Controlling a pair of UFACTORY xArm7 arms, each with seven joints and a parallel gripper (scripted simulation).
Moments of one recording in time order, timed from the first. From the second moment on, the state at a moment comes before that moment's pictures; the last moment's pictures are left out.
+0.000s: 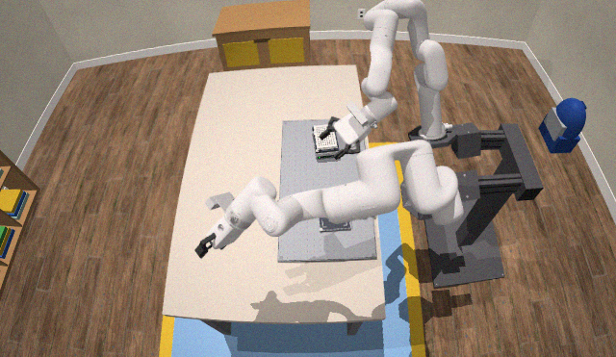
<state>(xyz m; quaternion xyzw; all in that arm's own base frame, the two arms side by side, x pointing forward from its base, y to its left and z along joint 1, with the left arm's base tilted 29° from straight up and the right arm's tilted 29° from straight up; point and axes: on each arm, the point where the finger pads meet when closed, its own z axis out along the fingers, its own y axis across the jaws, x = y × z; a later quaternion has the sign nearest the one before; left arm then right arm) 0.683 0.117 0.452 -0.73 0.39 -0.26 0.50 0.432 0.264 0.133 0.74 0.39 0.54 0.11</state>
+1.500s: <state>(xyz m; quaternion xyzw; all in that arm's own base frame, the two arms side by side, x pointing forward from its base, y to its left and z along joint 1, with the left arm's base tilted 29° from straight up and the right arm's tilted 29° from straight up) 0.683 0.117 0.452 -0.73 0.39 -0.26 0.50 0.443 0.217 0.151 0.76 0.40 0.50 0.13</state>
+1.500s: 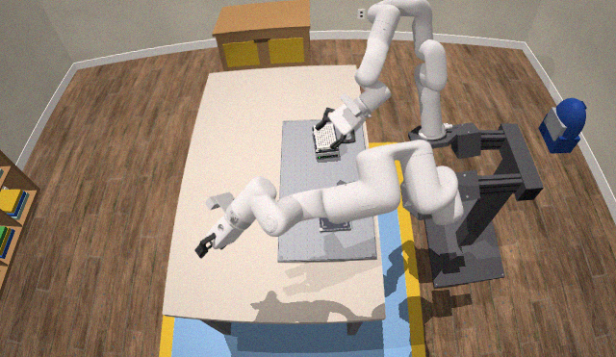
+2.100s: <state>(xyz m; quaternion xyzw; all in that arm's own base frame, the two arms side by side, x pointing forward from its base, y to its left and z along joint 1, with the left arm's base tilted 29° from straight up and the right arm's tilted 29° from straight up) 0.683 0.117 0.452 -0.73 0.39 -0.26 0.50 0.444 0.155 0.171 0.77 0.41 0.46 0.15</state>
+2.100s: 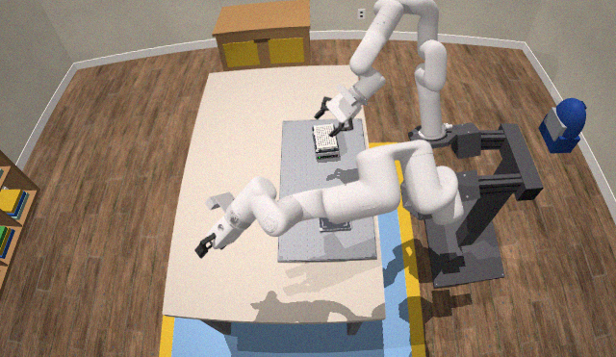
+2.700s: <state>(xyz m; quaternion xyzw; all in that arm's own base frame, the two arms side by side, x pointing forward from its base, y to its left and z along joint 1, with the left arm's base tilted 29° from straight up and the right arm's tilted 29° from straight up) 0.683 0.117 0.452 -0.73 0.39 -0.26 0.50 0.423 0.071 0.194 0.79 0.43 0.39 0.19</state>
